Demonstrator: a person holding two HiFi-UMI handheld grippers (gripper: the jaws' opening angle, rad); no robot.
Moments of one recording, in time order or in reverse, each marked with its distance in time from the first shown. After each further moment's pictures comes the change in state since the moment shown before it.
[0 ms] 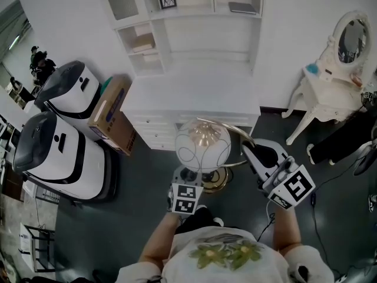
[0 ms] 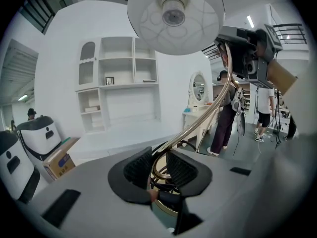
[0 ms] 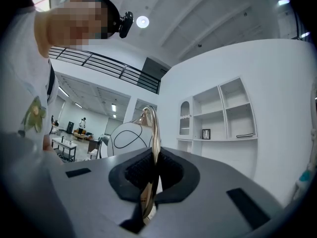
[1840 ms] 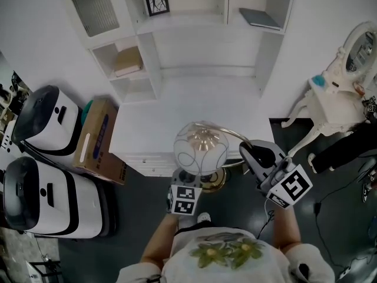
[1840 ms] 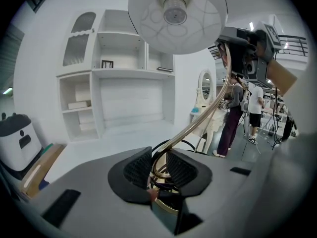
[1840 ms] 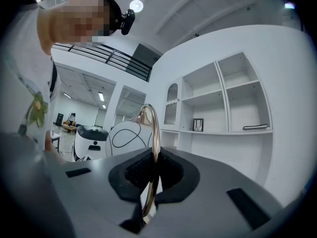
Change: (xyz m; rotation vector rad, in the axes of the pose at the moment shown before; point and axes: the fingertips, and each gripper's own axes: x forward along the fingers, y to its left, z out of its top) left arm 0.229 0.211 0.059 -0.011 0.031 -0.117; right arm 0.251 -0.182 -0.085 -0.025 0.096 -0.086
